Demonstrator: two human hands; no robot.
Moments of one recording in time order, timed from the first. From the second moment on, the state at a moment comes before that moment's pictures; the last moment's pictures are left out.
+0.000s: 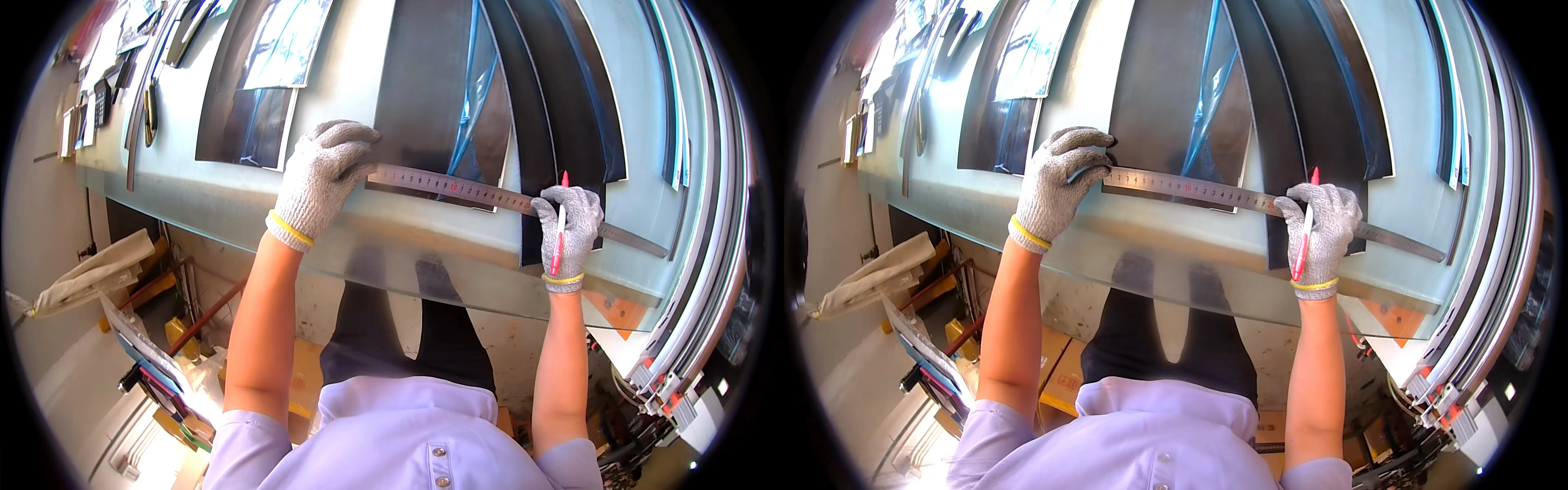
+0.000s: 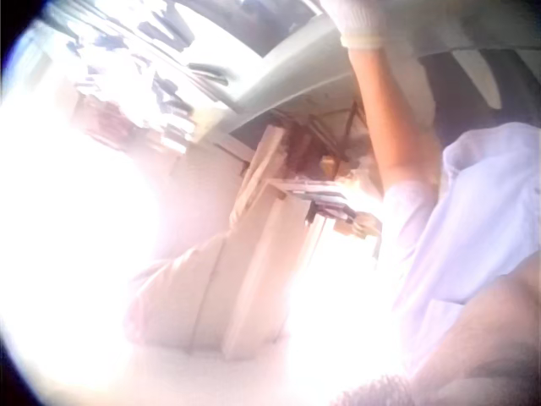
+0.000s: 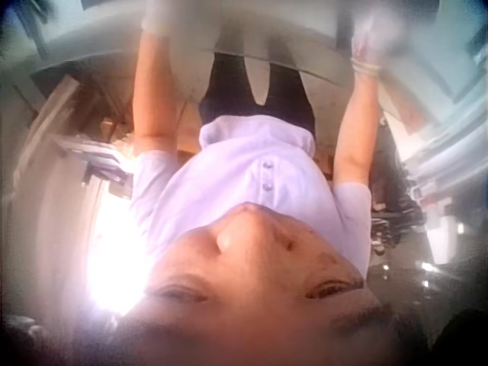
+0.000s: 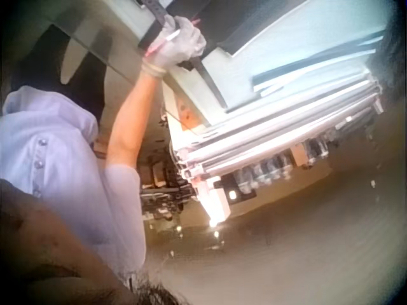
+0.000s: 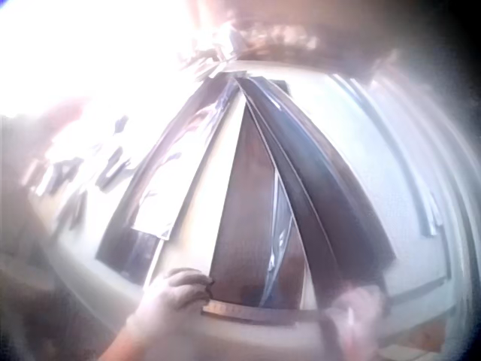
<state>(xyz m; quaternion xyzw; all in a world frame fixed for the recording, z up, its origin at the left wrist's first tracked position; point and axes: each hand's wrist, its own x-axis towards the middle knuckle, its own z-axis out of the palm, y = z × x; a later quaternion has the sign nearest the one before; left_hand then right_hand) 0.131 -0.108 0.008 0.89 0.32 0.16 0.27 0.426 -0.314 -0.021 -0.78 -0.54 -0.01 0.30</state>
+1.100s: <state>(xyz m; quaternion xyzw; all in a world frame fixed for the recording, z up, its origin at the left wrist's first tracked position) 0.121 -0.104 -0.007 0.89 0.30 0.19 0.28 0.425 -0.317 -0.039 -0.78 -0.54 -0.03 0.32</state>
